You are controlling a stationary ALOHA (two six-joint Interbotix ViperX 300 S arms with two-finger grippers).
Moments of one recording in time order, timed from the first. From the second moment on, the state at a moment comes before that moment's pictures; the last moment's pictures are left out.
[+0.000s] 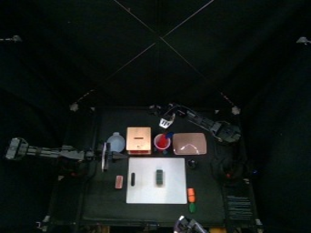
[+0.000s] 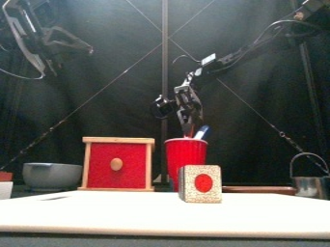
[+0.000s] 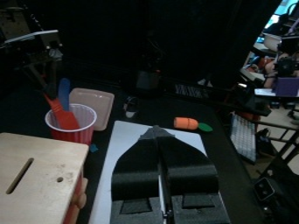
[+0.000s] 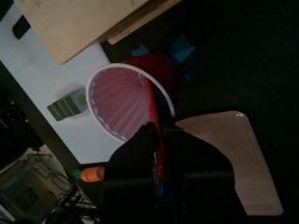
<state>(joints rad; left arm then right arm) -0.01 -0.82 1.20 -0.19 -0.34 -0.01 -0.67 0.39 -0.28 0.40 1.49 -0.22</state>
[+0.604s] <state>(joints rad) 0.10 -0.81 1.22 -0.19 -0.65 0.00 -0.49 0.00 -0.15 0.41 1.42 -0.22</state>
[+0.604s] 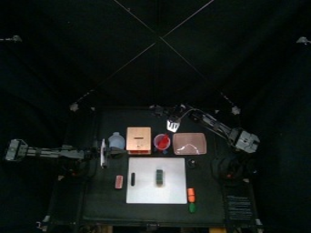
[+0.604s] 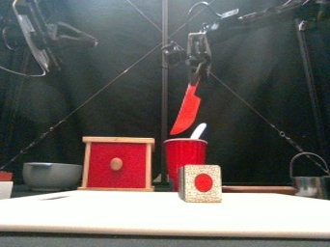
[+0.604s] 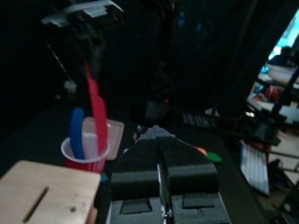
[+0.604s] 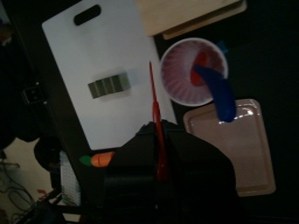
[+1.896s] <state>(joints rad) 0.01 -0.45 1.05 -0.11 -0.53 0.00 -0.04 -0.51 0.95 0.21 -0.21 -0.23</state>
